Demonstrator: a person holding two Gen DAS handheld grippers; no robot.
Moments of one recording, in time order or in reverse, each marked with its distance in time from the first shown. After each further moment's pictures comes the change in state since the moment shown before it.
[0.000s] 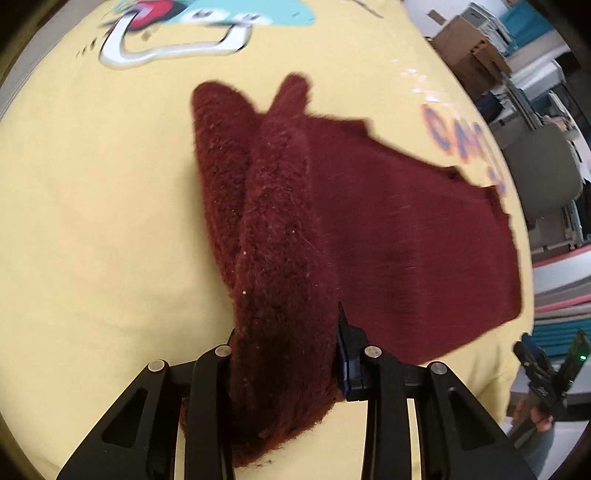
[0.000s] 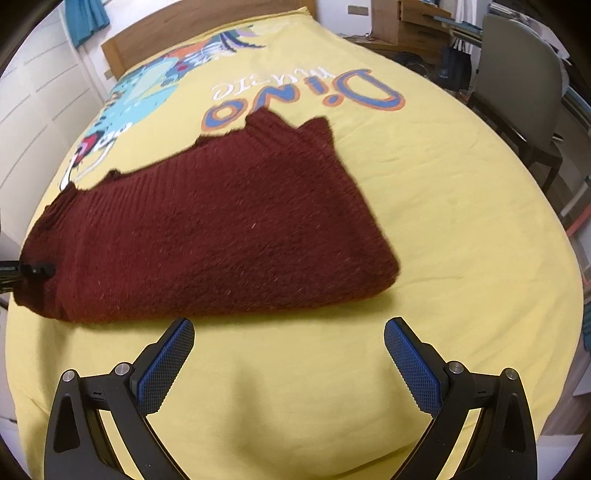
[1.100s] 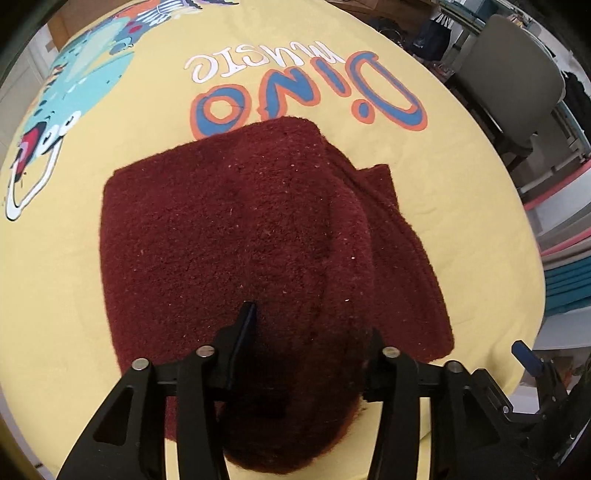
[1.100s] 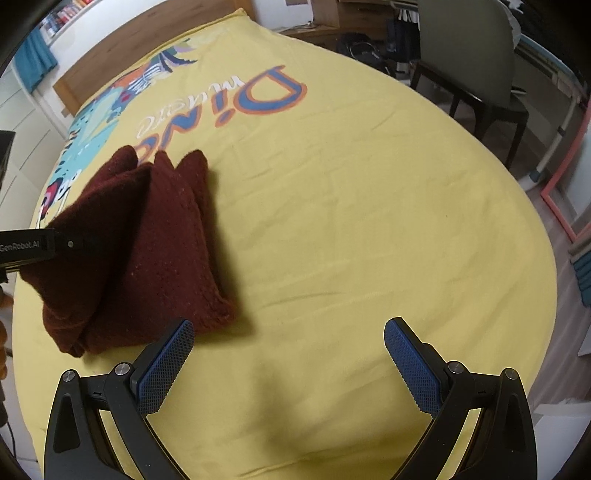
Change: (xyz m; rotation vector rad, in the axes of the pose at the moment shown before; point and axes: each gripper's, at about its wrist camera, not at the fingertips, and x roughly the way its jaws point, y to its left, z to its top) left arm 0.095 -0.289 0.017 0.298 0.020 0.165; right arm -0.012 -0.107 0.018 0.163 0.049 -0.045
